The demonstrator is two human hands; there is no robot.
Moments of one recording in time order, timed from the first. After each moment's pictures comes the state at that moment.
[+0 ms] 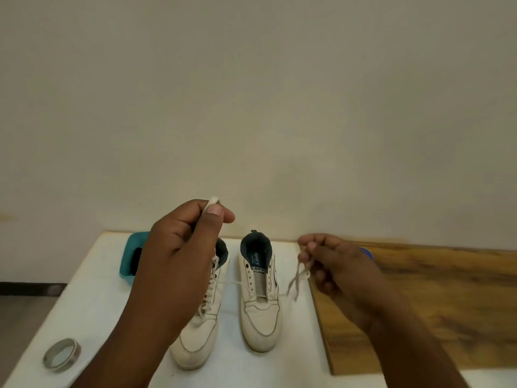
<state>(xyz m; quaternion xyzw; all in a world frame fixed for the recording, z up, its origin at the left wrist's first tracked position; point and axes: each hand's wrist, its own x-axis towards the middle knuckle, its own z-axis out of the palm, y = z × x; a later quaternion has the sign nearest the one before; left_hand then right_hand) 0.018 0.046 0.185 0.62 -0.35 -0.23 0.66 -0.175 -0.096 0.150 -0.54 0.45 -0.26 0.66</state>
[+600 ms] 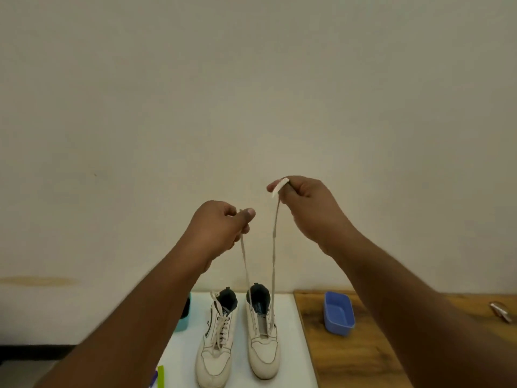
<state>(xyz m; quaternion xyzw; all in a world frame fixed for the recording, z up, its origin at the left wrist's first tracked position) 0.008 0.095 0.366 0.68 -0.43 -0.25 0.54 -0.148 0.005 0.402 -0.79 0.33 -0.39 0.34</state>
